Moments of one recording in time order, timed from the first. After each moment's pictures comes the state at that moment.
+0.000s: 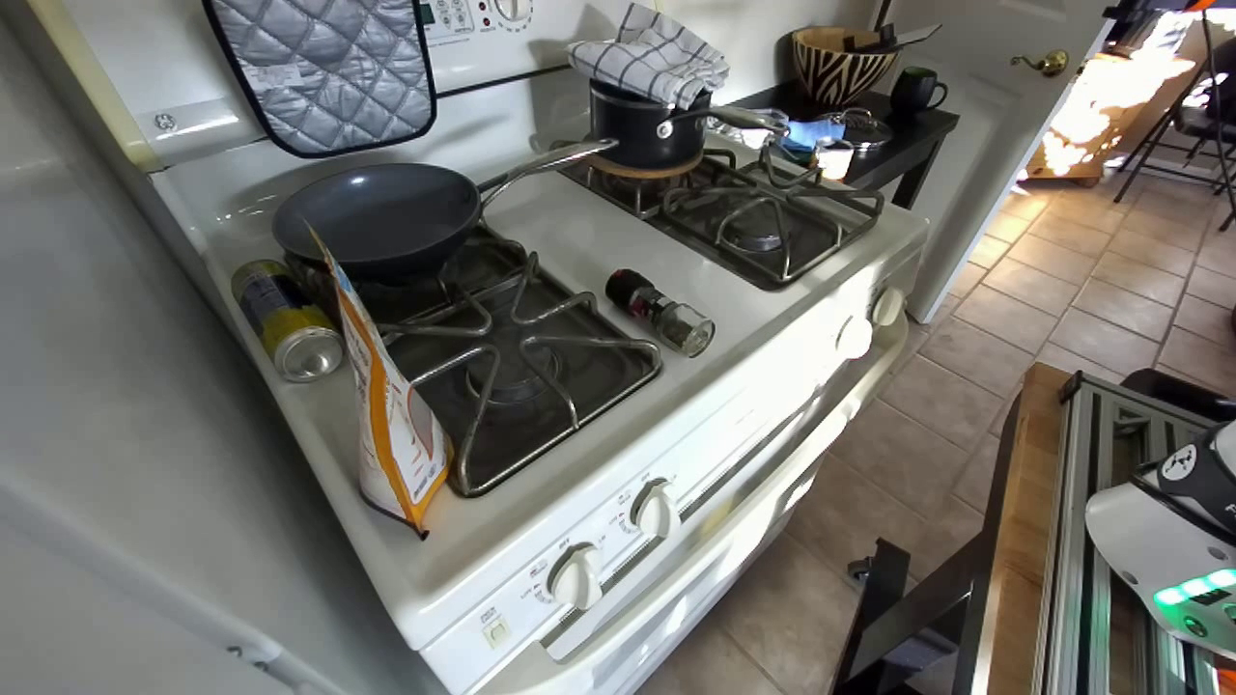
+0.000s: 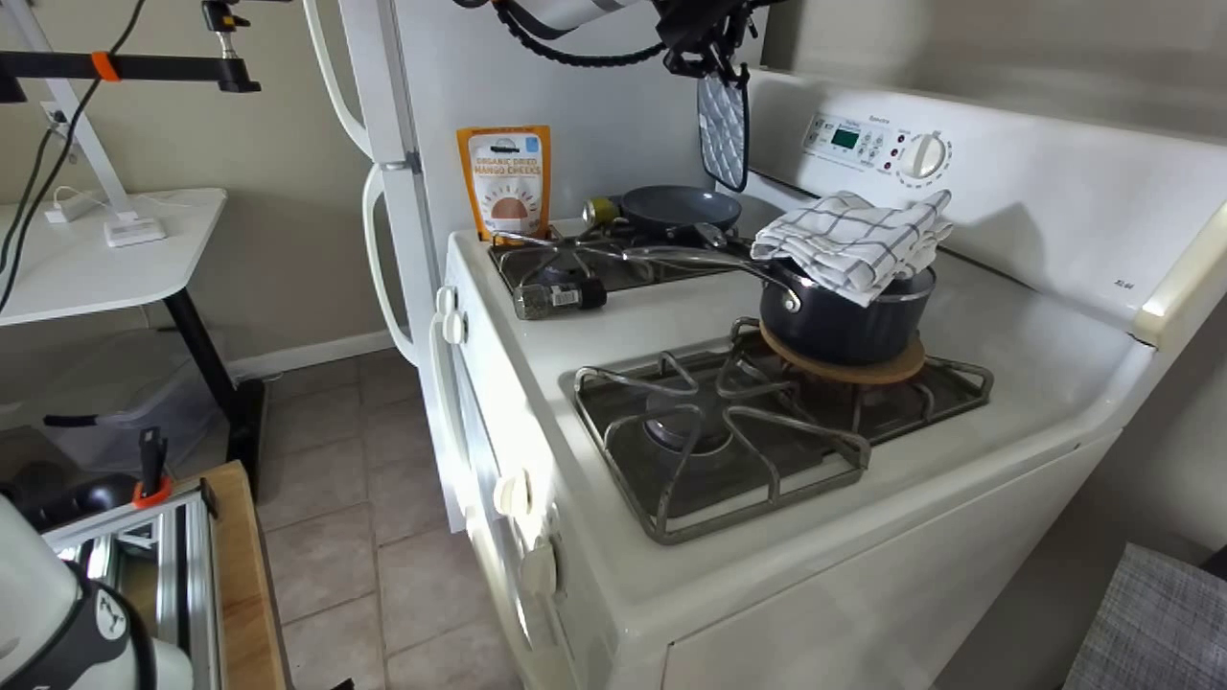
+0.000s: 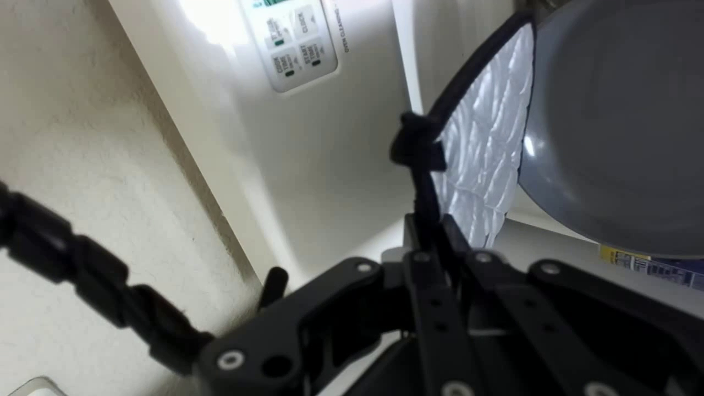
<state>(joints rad) 0.15 0.43 0.12 -1.47 -0.41 2.73 -0.68</state>
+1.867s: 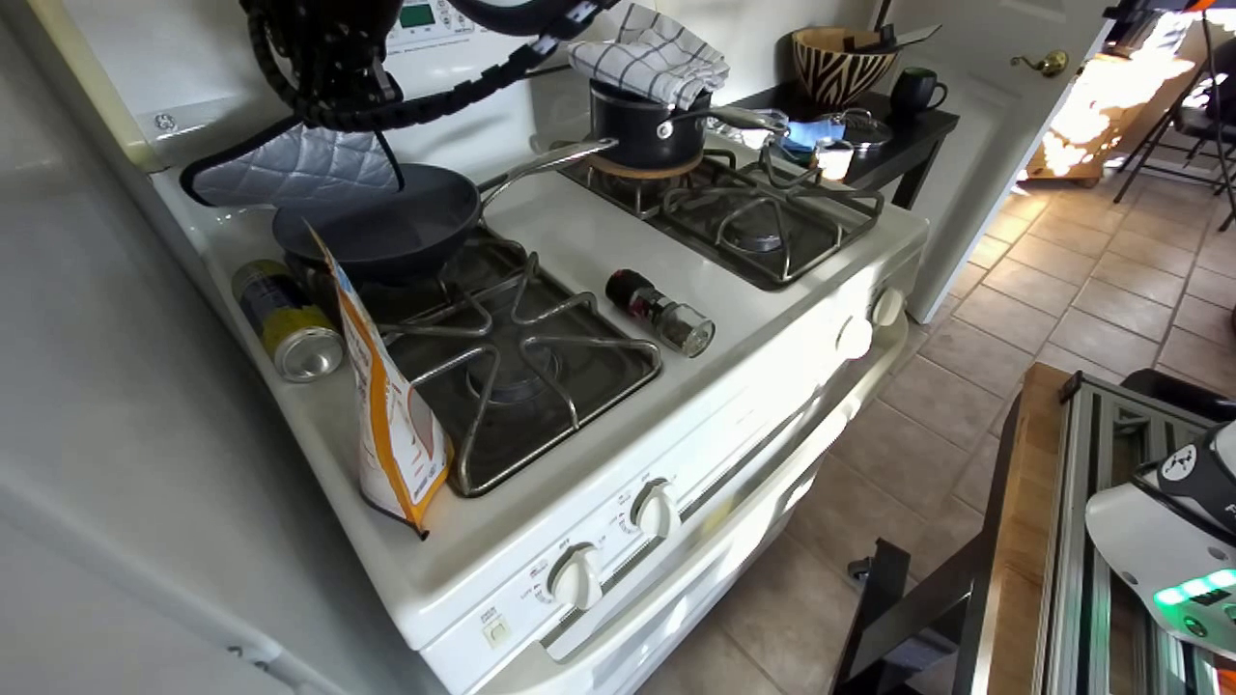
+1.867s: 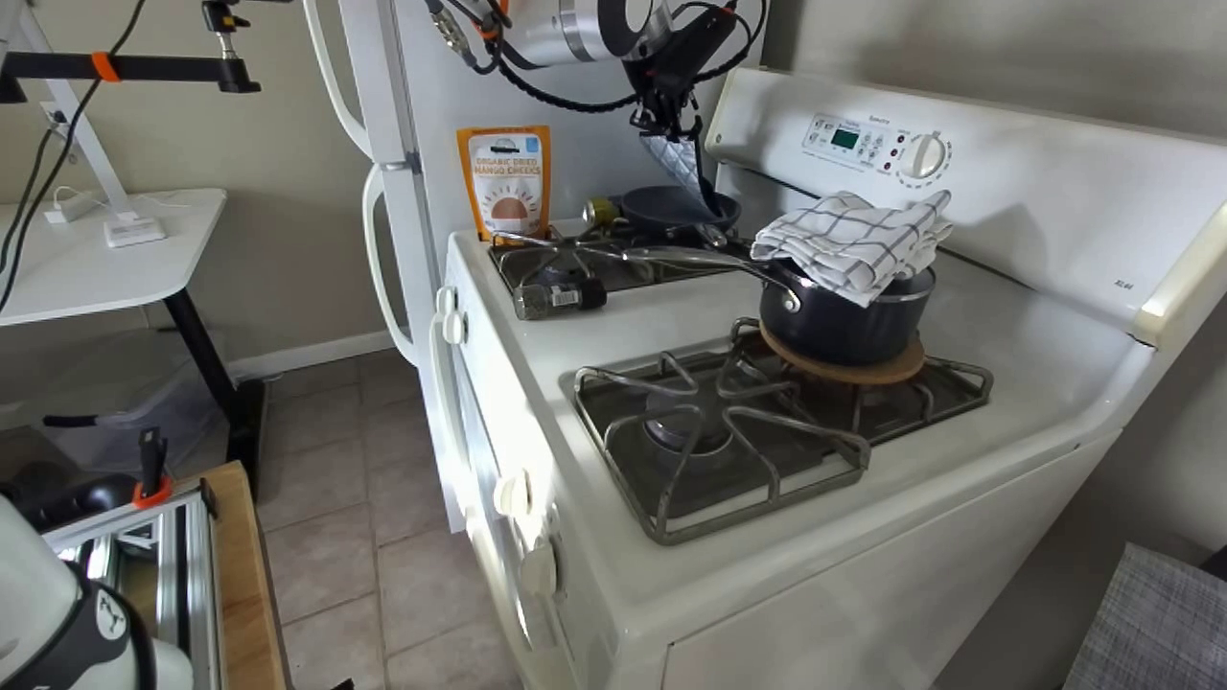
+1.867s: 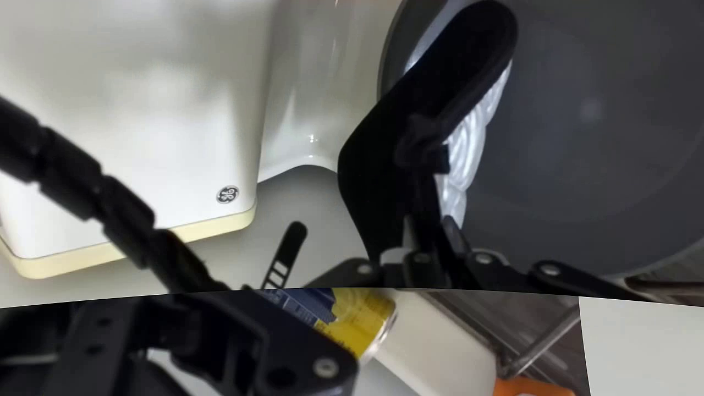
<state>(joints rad) 0.14 0.60 0.27 -1.35 -0.32 2.59 -1.21</state>
